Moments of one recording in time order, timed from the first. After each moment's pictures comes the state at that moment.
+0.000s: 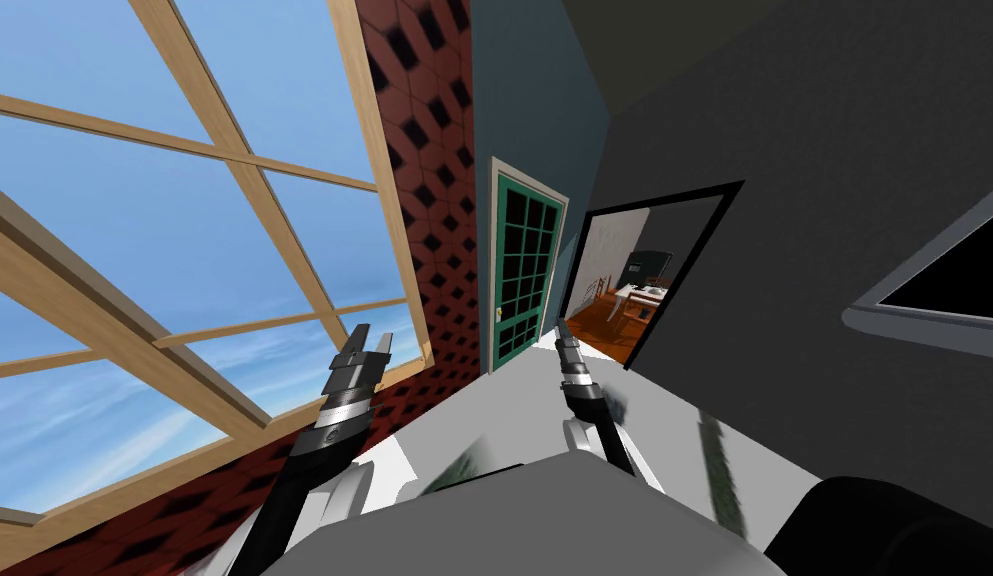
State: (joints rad) arm 0.48 -0.01 -0.04 -2.12 0.05 -0.53 0.27
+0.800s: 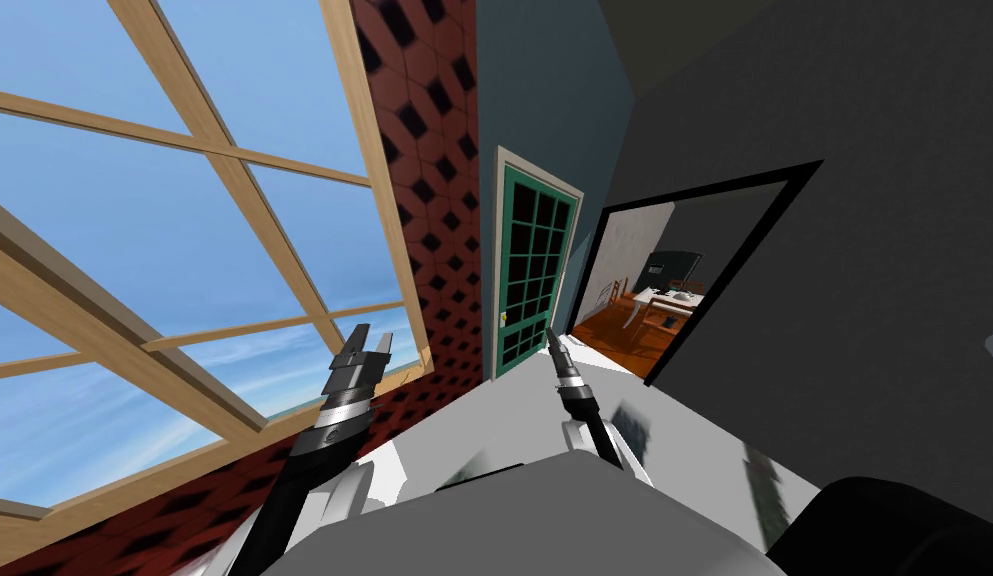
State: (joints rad) arm 0.41 -0.05 -0.08 -1.91 0.11 -0.58 0.43
